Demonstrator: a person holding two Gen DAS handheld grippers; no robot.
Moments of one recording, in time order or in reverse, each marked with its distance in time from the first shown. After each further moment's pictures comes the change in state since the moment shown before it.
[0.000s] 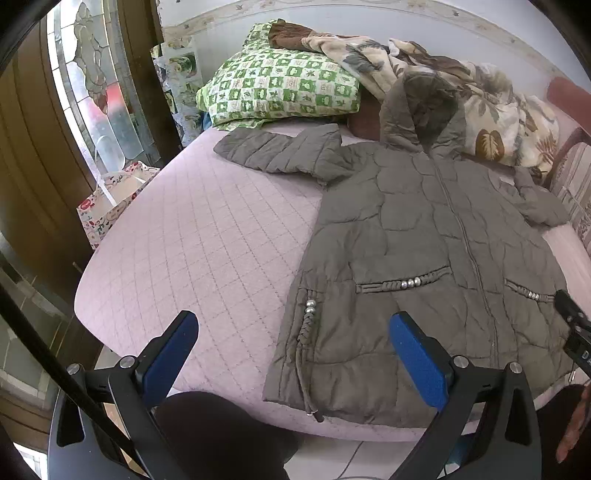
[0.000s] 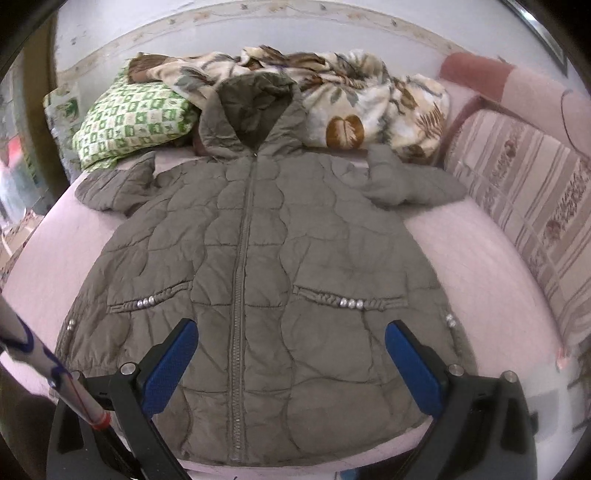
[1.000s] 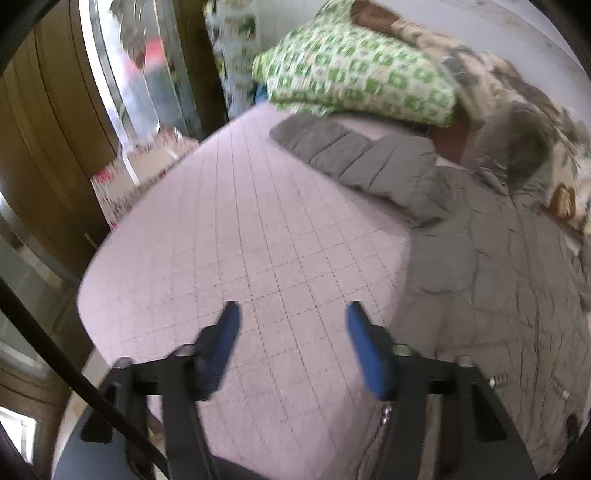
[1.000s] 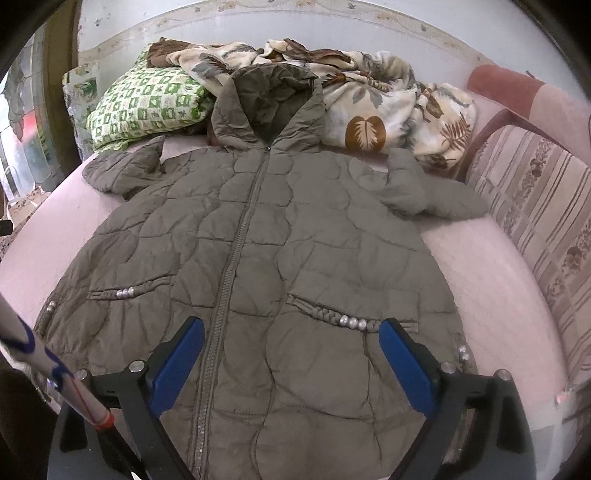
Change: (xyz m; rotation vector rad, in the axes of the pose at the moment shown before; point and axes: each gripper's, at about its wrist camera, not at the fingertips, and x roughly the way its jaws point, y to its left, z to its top) left arm 0.112 0.092 0.085 -0.212 0.116 0.091; right arm 0.052 -0.012 -0.001 -0.049 0.041 0.055
